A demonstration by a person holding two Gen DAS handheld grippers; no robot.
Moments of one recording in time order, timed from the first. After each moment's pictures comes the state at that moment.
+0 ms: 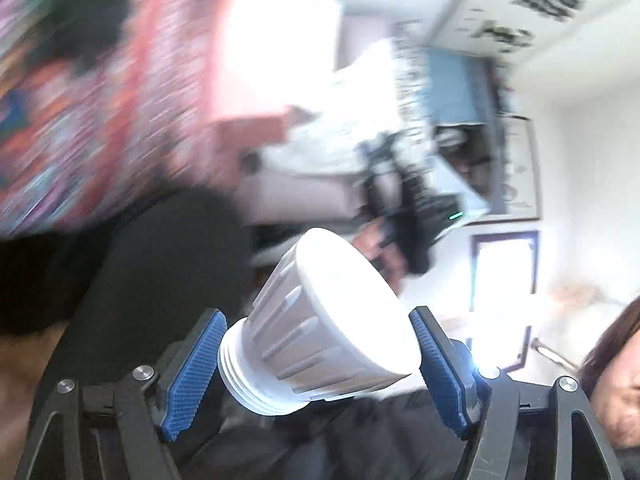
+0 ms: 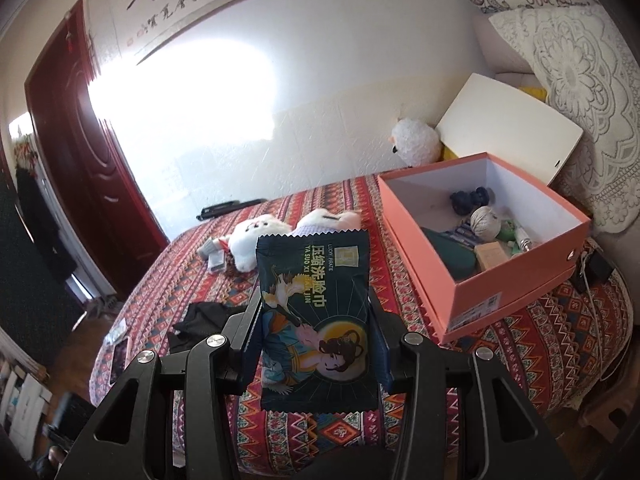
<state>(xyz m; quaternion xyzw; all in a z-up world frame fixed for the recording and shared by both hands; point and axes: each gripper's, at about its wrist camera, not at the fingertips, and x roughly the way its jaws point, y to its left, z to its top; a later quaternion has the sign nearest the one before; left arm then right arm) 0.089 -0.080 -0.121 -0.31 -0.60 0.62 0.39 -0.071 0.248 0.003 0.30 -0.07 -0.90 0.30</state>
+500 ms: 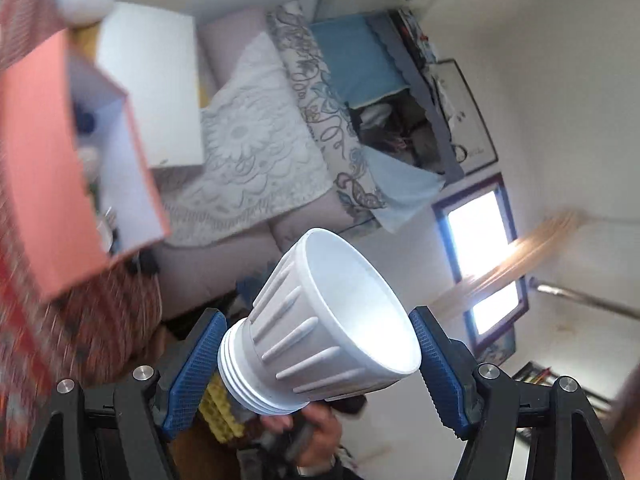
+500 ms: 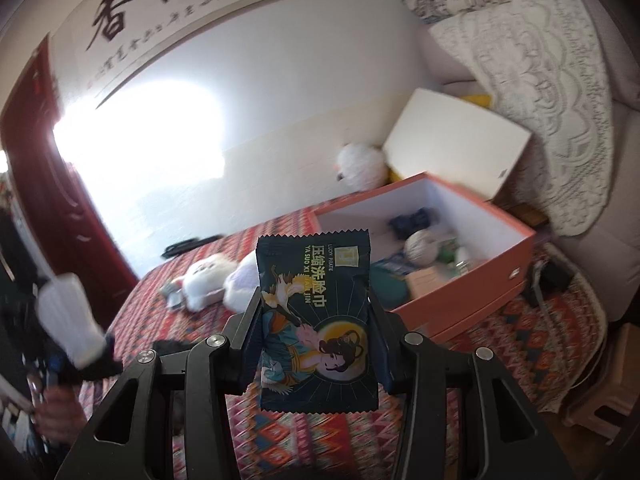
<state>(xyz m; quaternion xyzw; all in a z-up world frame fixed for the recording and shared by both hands) -0.151 0.003 0.006 -0.24 -0.48 0.69 0.49 -0.120 0.342 0.017 0.27 -0.10 -0.93 0.23</state>
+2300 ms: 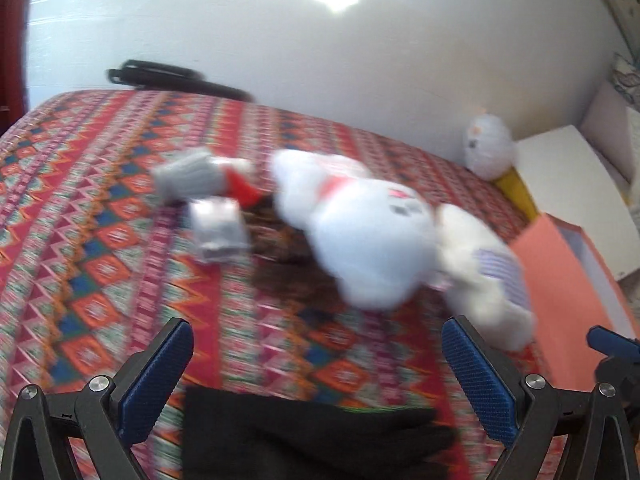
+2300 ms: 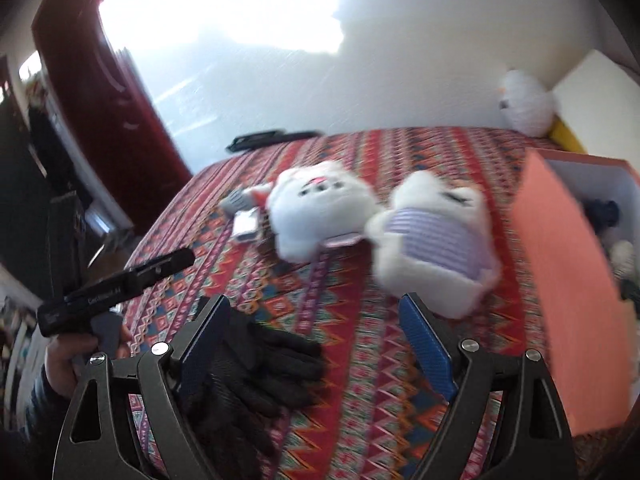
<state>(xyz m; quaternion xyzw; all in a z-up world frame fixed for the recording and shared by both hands) -0.118 -0.270 -0.110 -0.34 -0.22 0.91 -0.11 -0.216 0.001 -0.066 0.40 0.03 -0.82 0.40</state>
